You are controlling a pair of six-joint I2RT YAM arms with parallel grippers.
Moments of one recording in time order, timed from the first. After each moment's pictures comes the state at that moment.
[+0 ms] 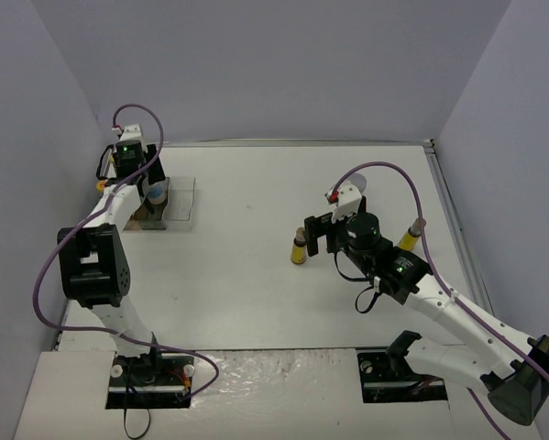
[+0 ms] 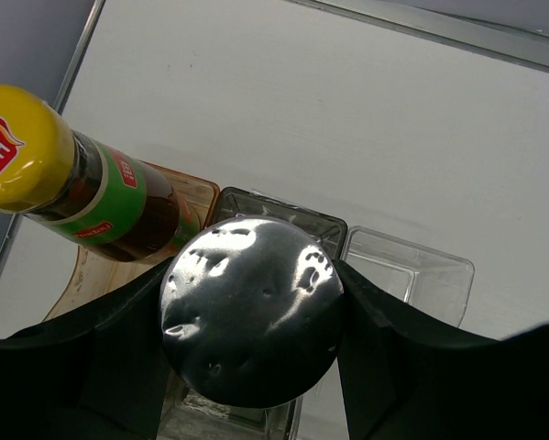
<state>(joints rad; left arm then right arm) 0.07 1.78 1.34 -0.08 -0.13 -0.14 0.73 0.97 0.81 -0.21 0.26 0.13</state>
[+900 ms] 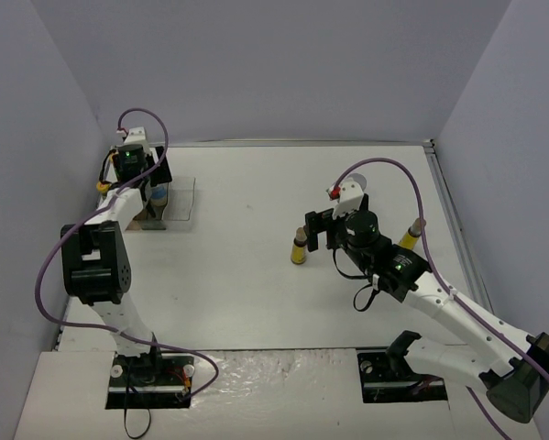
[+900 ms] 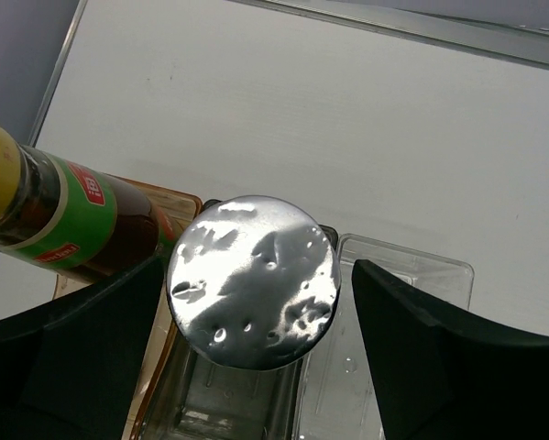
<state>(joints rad) 0.07 1.81 1.30 0.03 -0.09 -0.11 0.73 0.99 0.82 -0.21 0.30 0.15</state>
